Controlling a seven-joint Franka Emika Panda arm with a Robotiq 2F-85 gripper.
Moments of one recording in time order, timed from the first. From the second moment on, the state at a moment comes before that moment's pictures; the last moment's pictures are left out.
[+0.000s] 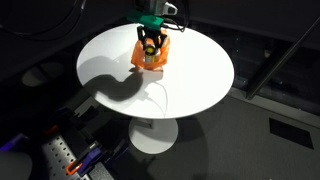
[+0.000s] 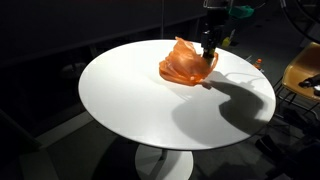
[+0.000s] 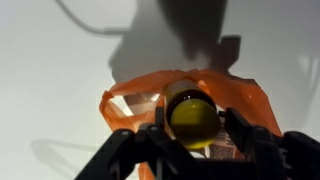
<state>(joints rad) 0.01 0.56 0.07 -1.76 0.02 2.20 -0.17</state>
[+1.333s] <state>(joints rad) -0.04 0.38 -0.04 -1.76 0.01 1.84 -0.07</state>
